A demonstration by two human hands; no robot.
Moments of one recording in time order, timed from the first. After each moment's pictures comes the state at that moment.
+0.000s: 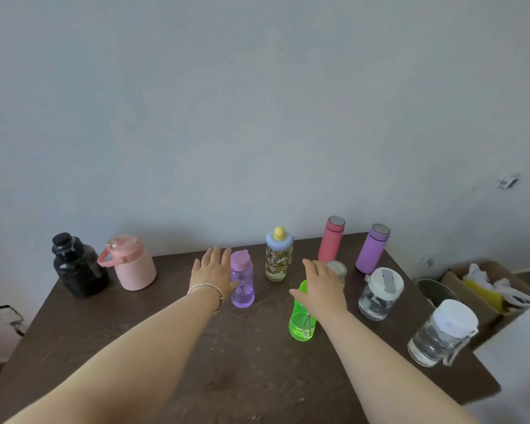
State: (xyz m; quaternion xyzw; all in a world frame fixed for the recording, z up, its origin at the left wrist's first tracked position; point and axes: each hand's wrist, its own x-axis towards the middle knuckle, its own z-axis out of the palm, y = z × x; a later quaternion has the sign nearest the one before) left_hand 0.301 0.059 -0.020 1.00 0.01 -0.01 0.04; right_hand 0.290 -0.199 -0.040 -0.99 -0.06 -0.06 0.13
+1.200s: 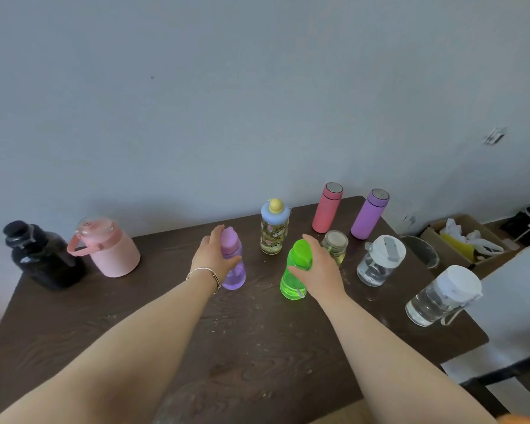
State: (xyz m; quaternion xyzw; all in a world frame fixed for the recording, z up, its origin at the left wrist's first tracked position) left_hand 0.338 0.071 -0.061 0.92 0.06 -0.03 0.37; right_hand 0.293 -0.178 -0.058 -0.93 0.06 -0.03 0.36
